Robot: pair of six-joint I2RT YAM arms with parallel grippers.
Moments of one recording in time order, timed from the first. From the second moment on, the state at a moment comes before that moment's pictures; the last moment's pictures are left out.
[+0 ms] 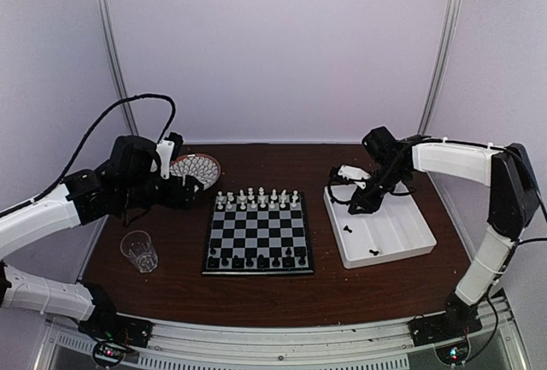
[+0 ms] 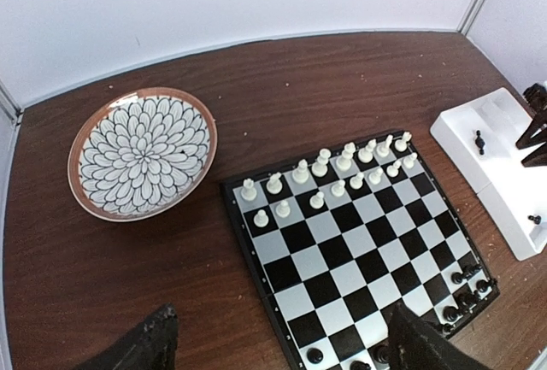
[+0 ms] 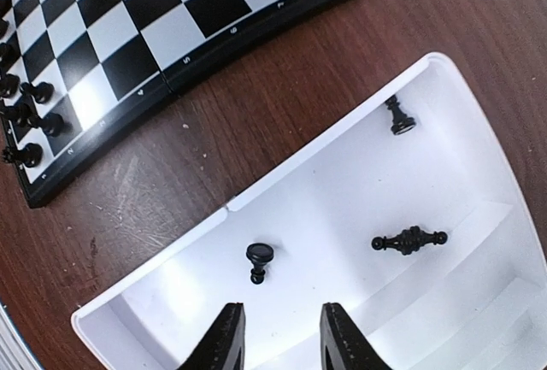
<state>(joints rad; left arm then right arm) -0.72 1.05 0.87 -0.41 -0.24 -0.28 0.44 1.70 1.26 -0.74 -0.25 -0.55</state>
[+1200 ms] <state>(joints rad) -0.72 1.13 0.93 -0.43 -0.14 -0.35 0.48 1.97 1.38 -0.84 -0.24 -0.49</state>
